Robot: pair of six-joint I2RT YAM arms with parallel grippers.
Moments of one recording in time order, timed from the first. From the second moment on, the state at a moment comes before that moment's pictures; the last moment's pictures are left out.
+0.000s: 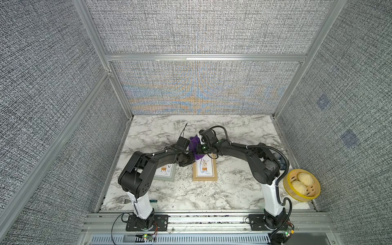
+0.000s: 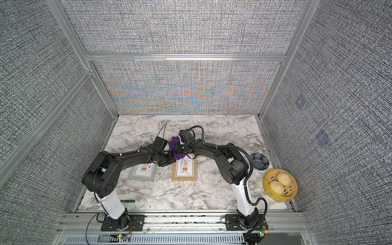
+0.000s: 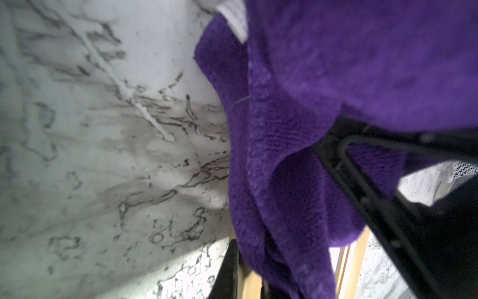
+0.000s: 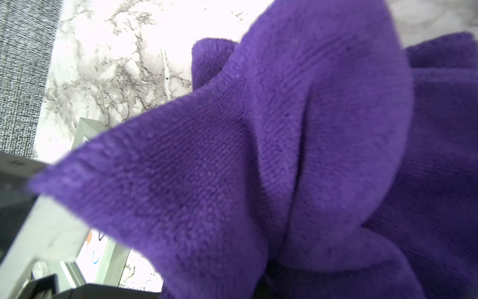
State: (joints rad) left arm -0.53 1.82 0.95 -0.27 0.30 -0.76; right arm 0.68 2.11 1.43 -0.18 -0.18 0.52
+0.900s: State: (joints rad) left arm -0.53 1.82 0.94 -0.23 0.31 -0.76; right arm 0.63 2.01 1.31 -0.17 -0.14 0.35
